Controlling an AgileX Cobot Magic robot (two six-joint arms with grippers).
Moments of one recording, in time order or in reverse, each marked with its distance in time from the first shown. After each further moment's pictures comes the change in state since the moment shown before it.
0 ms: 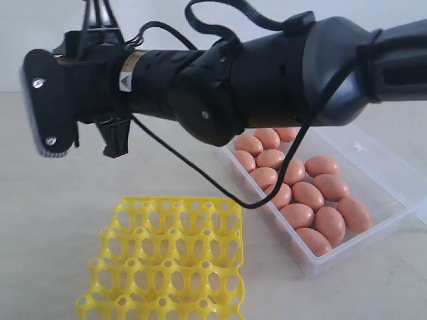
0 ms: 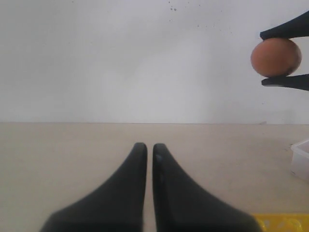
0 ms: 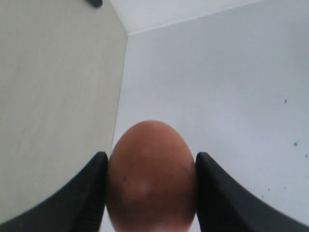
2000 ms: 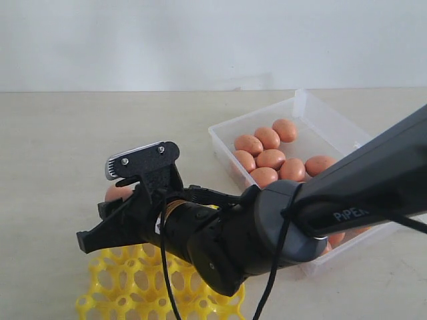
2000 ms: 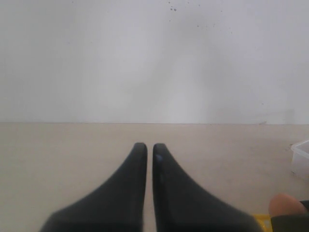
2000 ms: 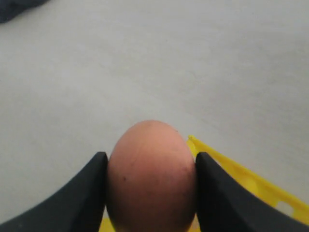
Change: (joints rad) left arm 0.000 0.000 0.000 0.000 0.000 0.000; right arm 0.084 0.197 0.351 0.374 -0.330 1.312
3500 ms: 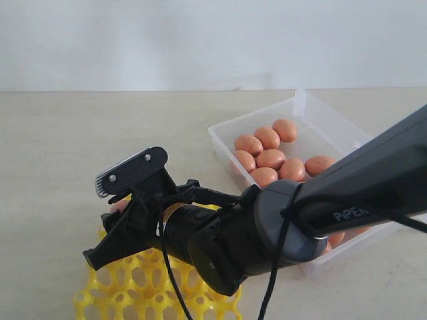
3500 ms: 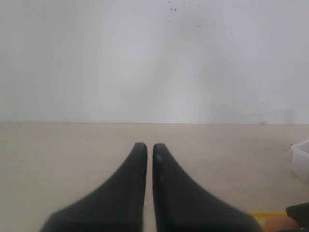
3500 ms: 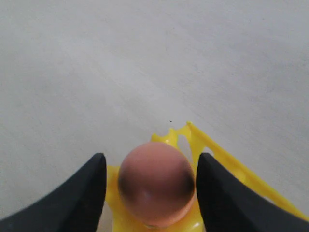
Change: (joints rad) left arm 0.000 0.000 0.000 0.000 0.000 0.000; right arm 0.000 0.000 0.000 0.006 0.044 -0.209
